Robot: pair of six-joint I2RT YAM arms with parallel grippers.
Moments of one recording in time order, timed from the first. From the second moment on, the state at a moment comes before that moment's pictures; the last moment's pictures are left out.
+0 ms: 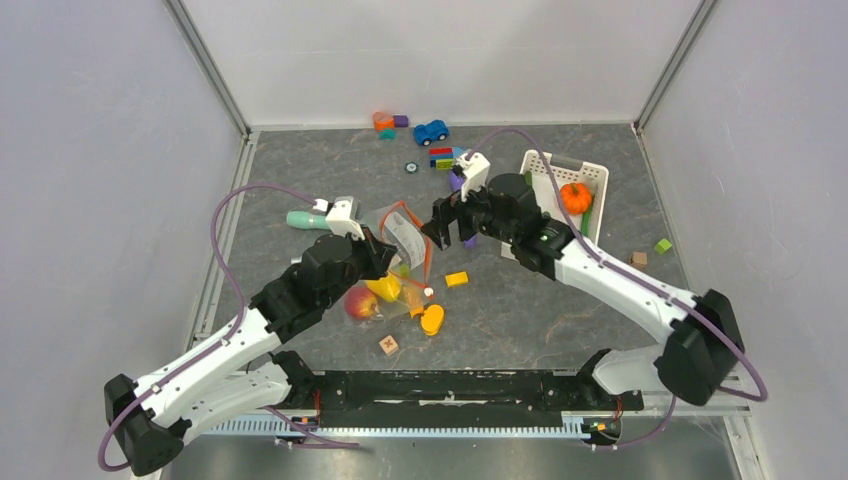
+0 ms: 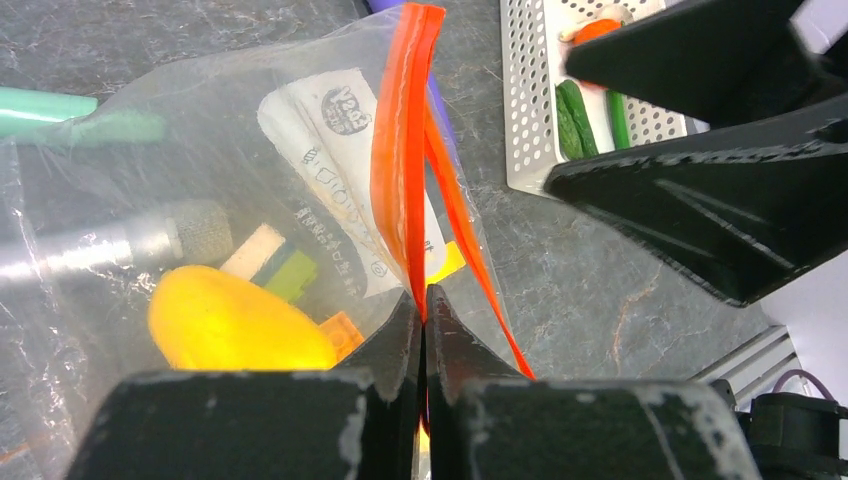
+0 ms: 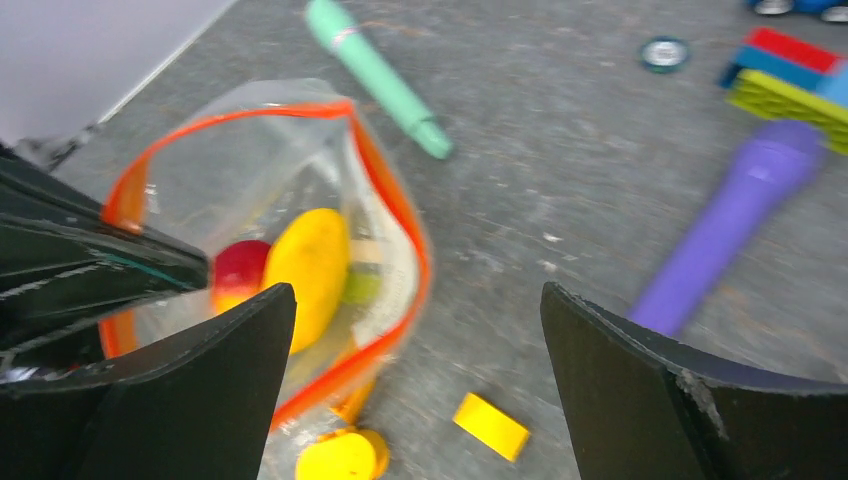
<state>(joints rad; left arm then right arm) -0.81 0.82 0.71 -0.25 -0.29 -0.64 0.73 1.39 1.06 -0.02 -0.20 0.18</state>
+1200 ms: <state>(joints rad) -0.81 0.86 0.71 -0.25 -0.30 -0.64 0.17 1.79 1.23 -0.18 0.49 -0.08</state>
